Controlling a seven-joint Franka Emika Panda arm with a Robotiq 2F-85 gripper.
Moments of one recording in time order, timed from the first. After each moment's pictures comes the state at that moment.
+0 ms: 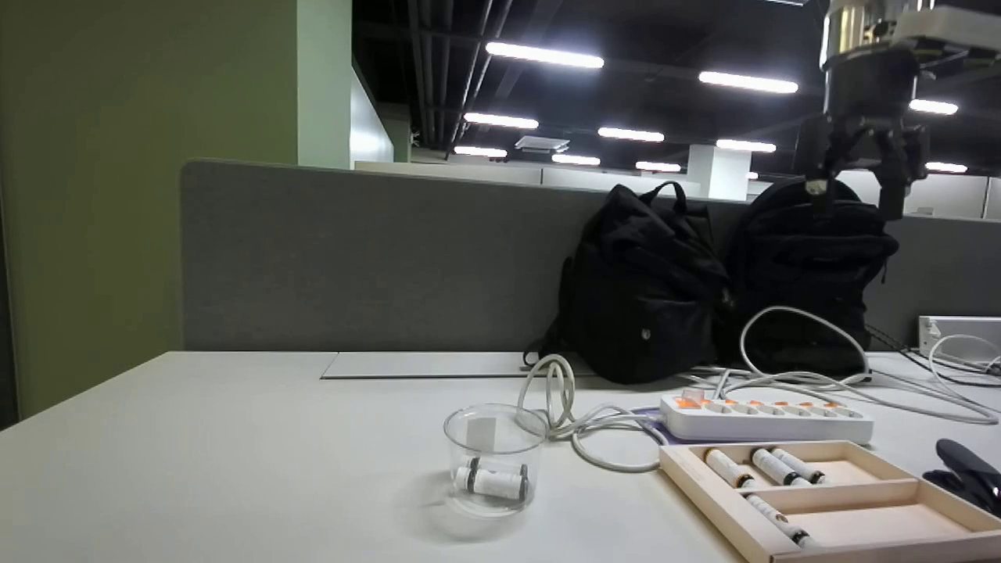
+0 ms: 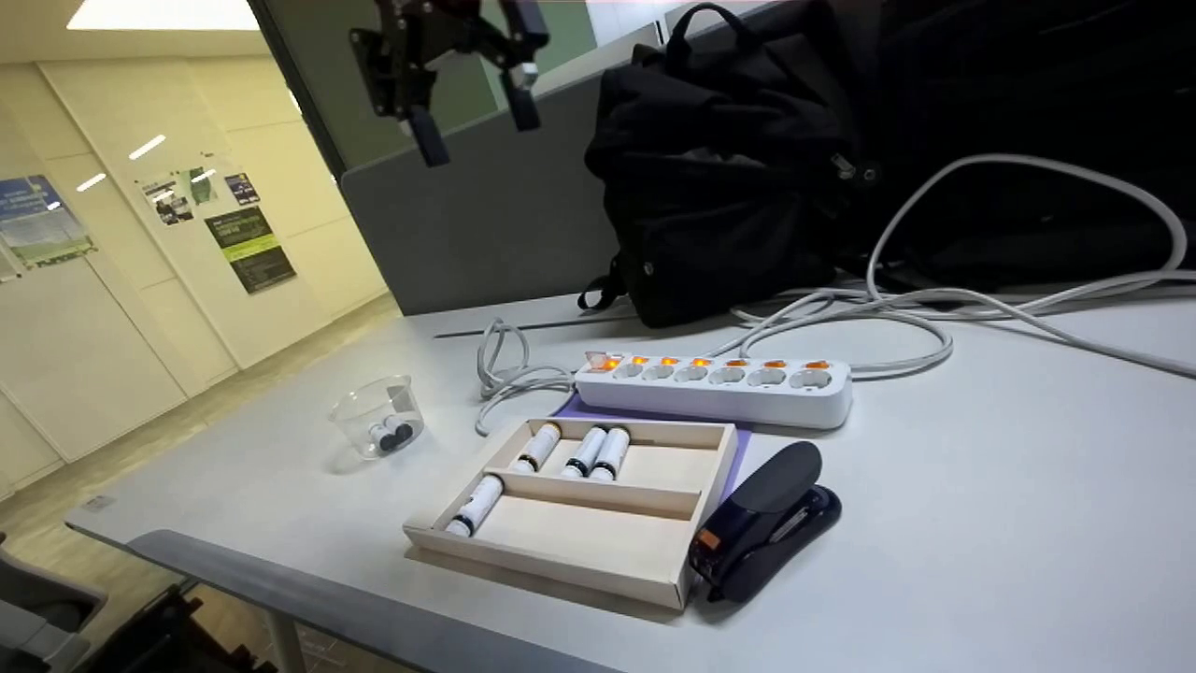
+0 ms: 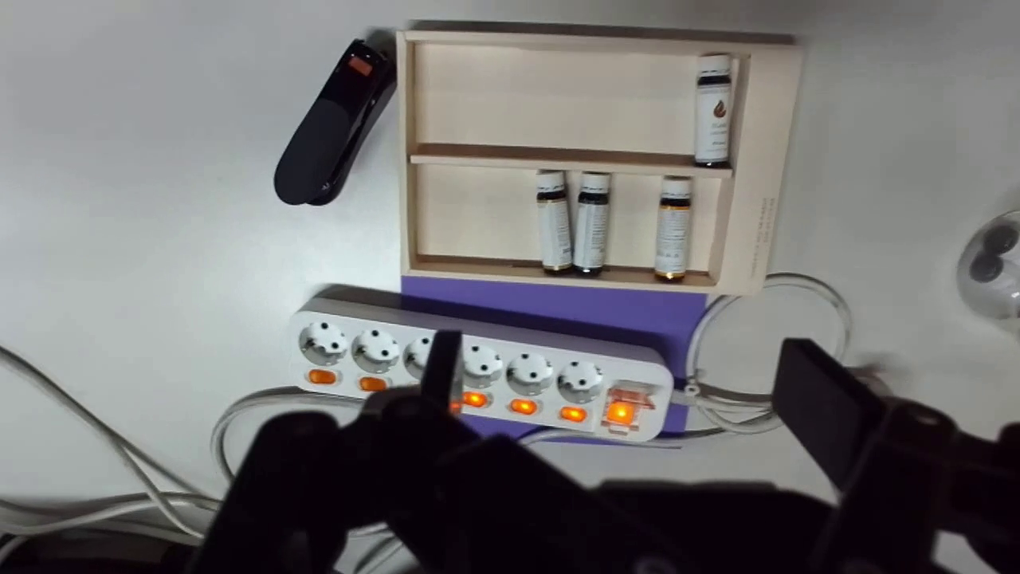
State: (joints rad) arm -0.08 -0.32 -0.12 -2.43 -0.06 2.10 -0.16
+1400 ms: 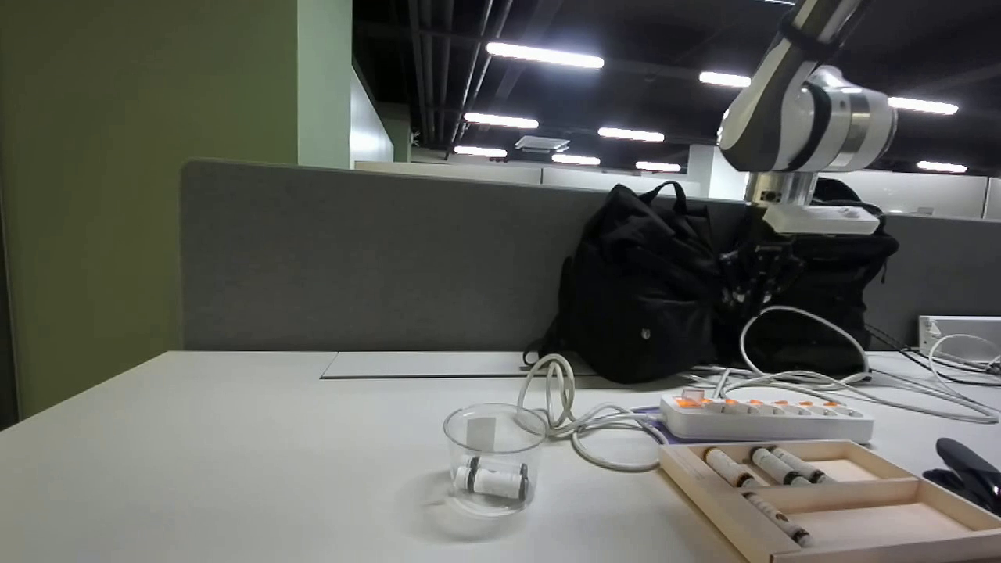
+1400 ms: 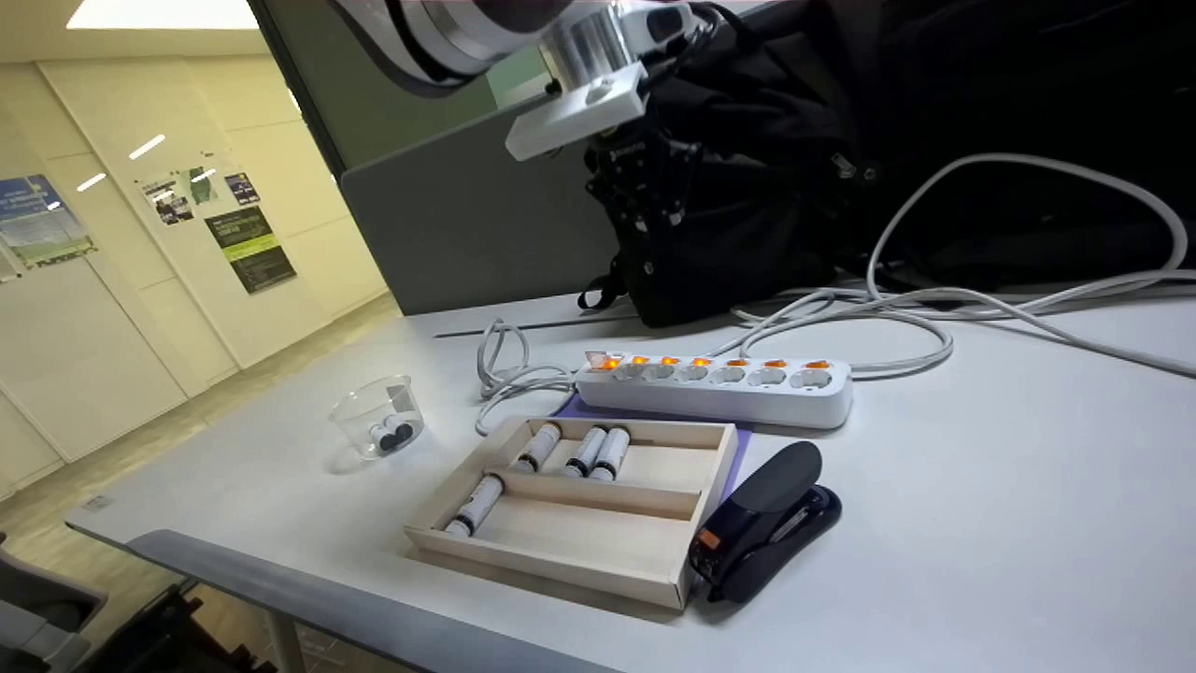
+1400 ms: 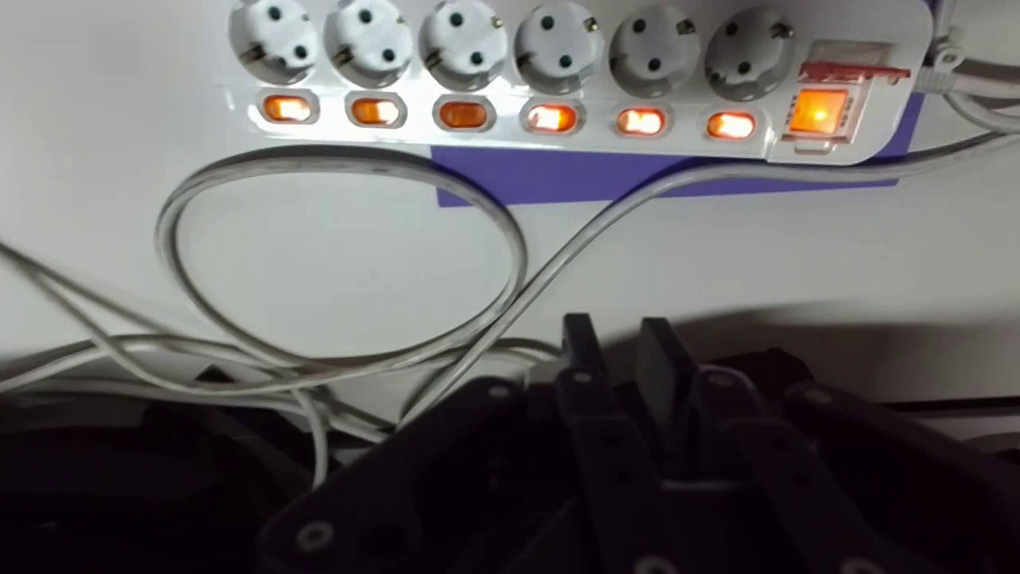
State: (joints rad) arm -0.13 0.32 -0.09 -2.13 0.05 2.67 -0.13
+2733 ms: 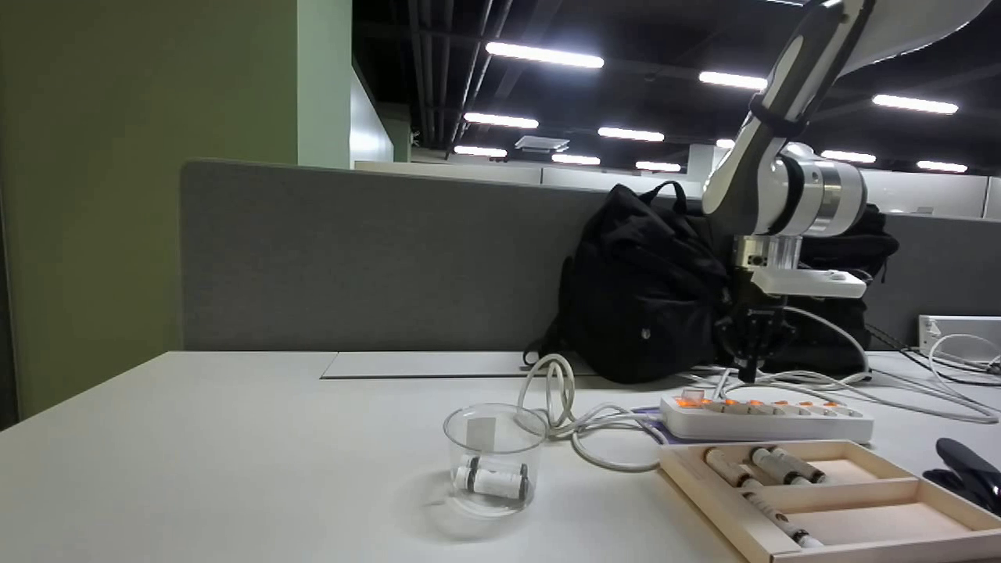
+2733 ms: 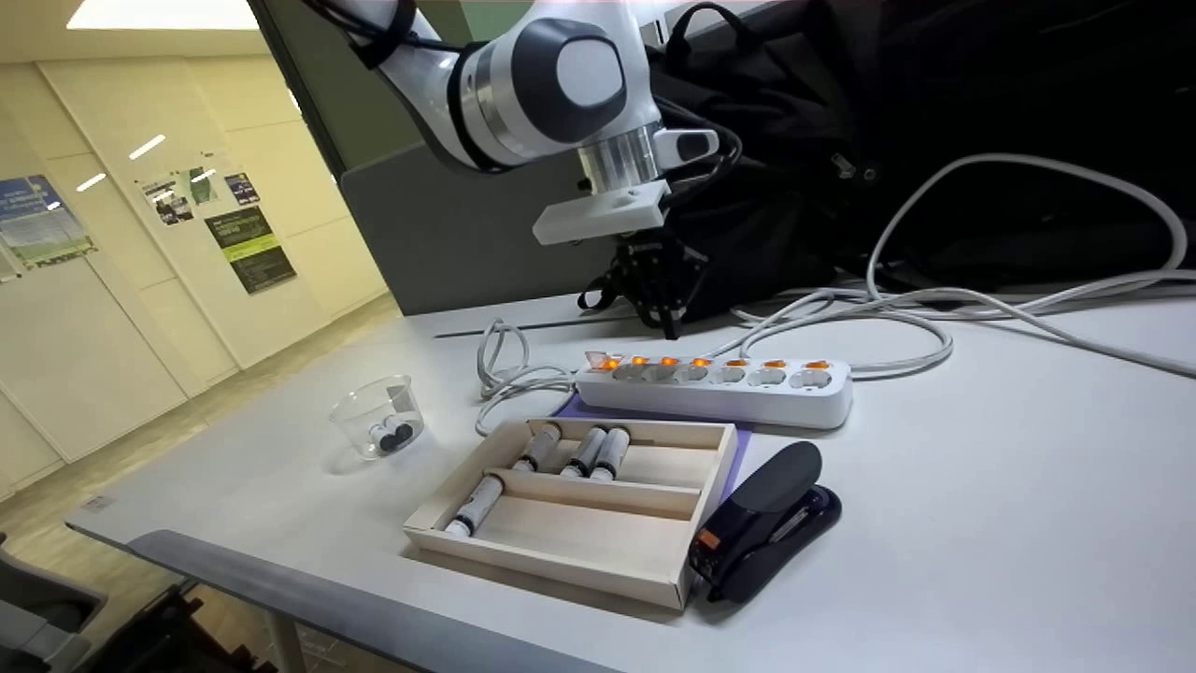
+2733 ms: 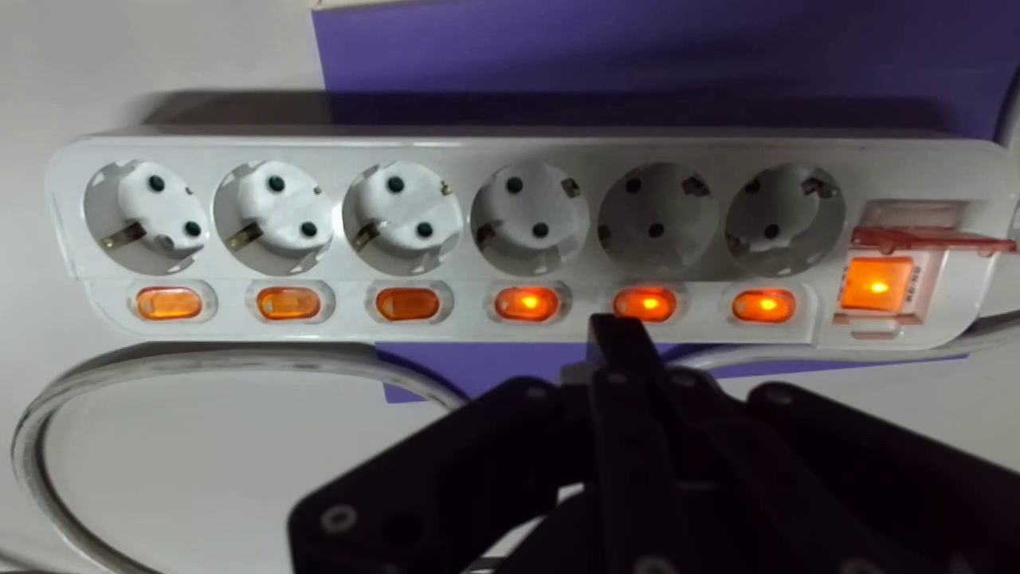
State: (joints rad) arm -0.16 0.52 -0.06 -2.05 0.08 2.62 -0.13
